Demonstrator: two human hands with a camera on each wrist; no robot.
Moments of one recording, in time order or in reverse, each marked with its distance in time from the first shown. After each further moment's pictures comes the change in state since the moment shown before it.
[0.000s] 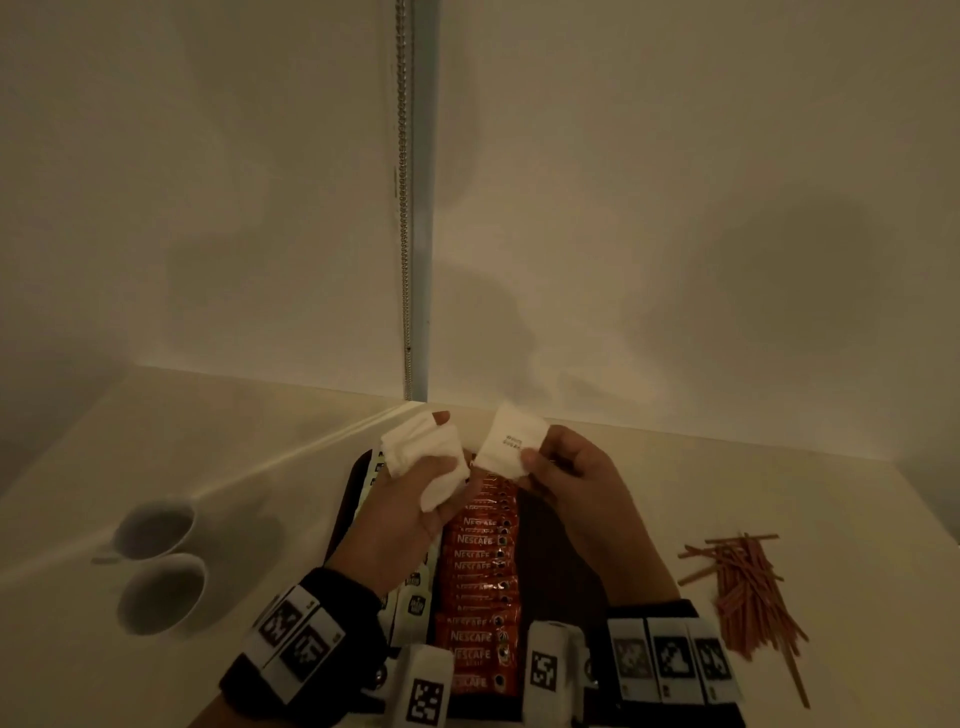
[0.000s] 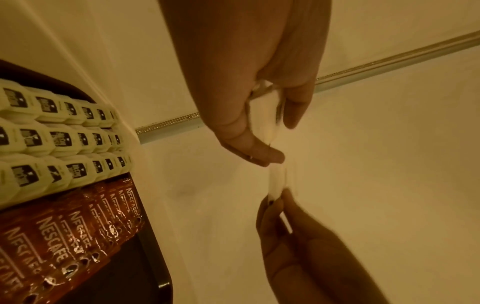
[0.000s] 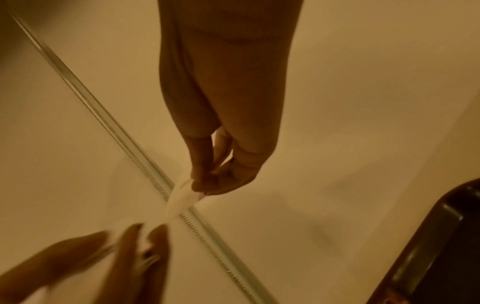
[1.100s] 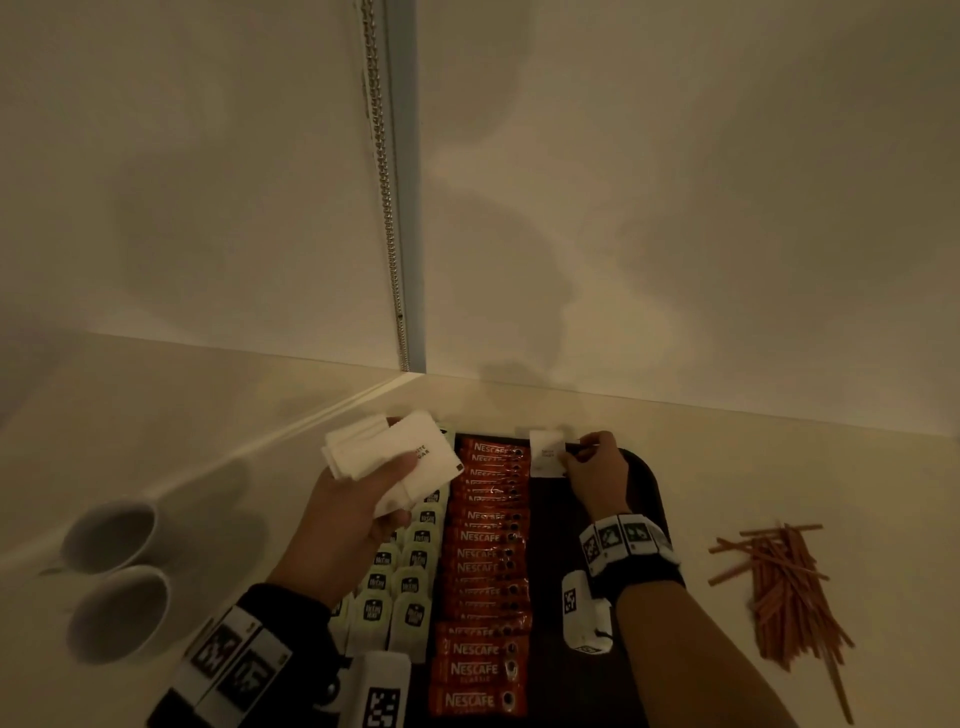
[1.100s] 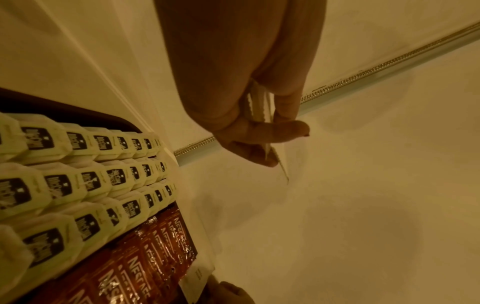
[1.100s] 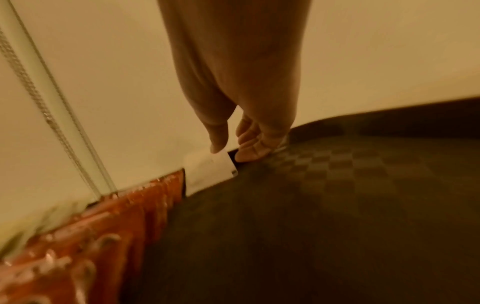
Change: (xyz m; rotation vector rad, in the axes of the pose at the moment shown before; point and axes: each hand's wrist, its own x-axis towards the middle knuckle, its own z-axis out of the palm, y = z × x) left_hand 0.038 0.010 -0.043 0.327 0.320 0.052; right_hand 0.130 0.153 -0.060 -0.603 0.425 0.276
